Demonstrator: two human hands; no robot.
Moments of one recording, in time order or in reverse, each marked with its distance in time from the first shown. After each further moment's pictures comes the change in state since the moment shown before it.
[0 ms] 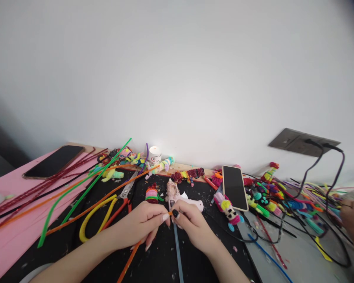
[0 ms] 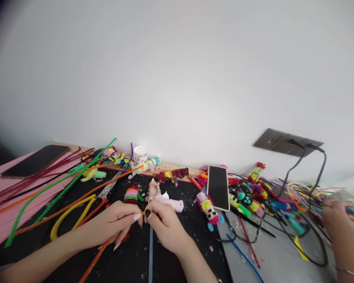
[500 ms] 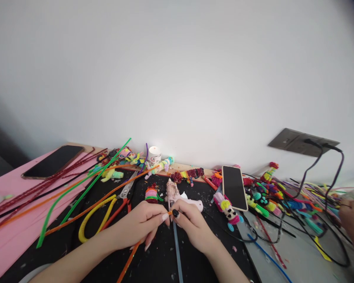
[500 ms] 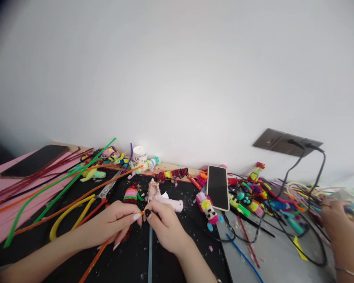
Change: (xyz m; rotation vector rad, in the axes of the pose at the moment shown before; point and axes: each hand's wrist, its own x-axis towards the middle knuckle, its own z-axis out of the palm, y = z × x) left_hand -0.001 0.006 0.000 0.033 0.018 0.019; right_hand -0.002 0.002 0.000 -0.026 -0.003 -0.020
